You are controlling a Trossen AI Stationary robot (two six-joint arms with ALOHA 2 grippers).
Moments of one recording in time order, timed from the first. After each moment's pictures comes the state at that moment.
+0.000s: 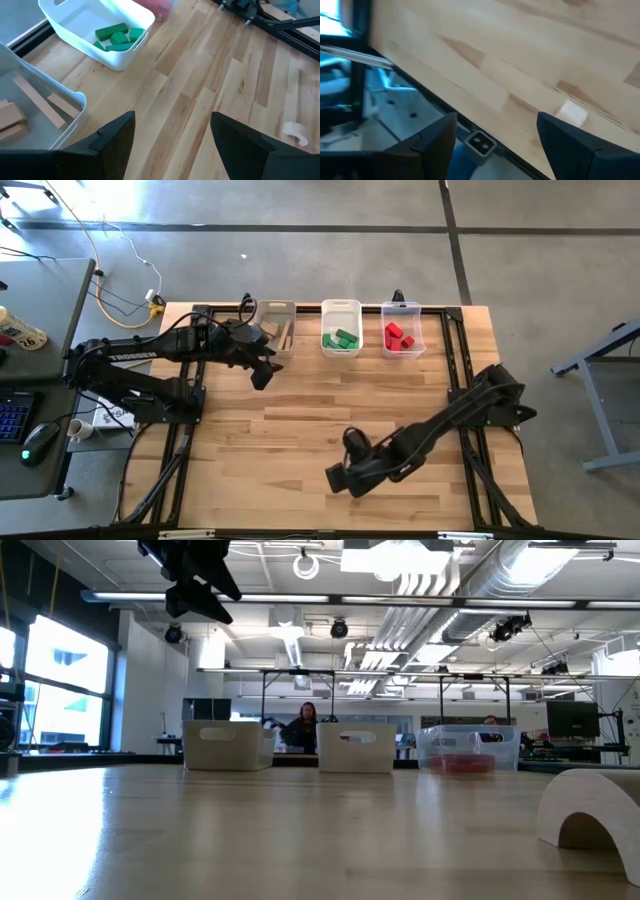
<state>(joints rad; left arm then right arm) 0.30 1.07 0.98 -0.63 -0.06 -0.36 0.57 1.86 1.67 -0.82 0.18 1.70</state>
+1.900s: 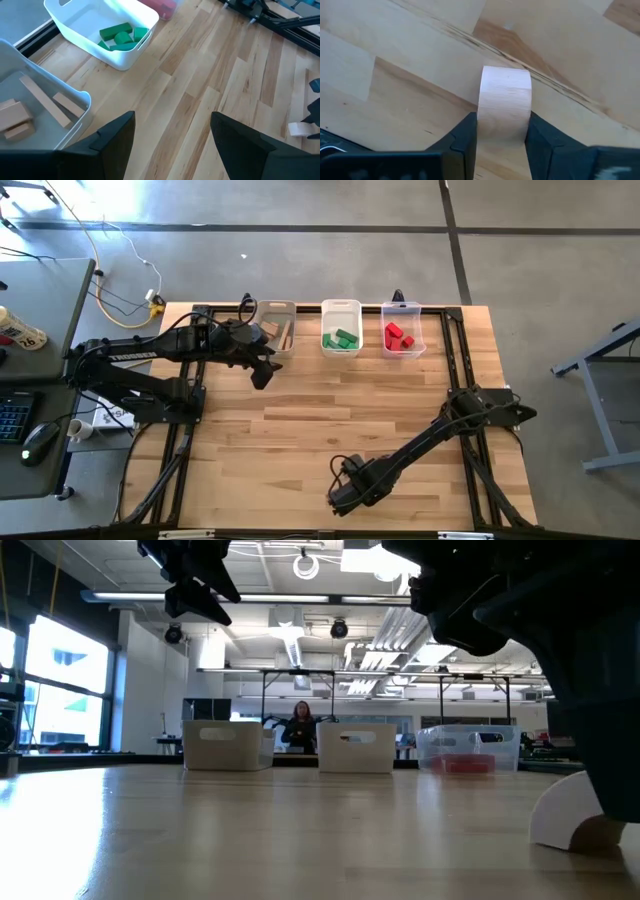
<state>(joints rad) 0.30 1.07 0.98 -0.64 -0.08 -0.36 0.60 2.18 1.67 -0.90 -0.06 1.72</state>
